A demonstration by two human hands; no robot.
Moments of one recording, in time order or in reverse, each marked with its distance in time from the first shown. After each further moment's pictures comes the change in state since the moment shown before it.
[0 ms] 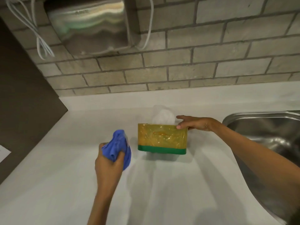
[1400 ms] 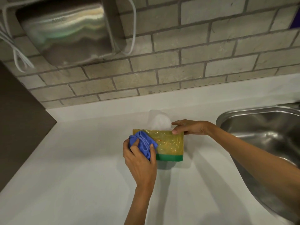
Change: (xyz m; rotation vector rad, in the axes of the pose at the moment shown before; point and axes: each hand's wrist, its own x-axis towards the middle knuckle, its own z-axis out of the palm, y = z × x) left_hand -0.004 -0.013 0.116 0.324 0.084 0.308; right_hand 0.001 0.007 -0.001 0.151 0.024 0.030
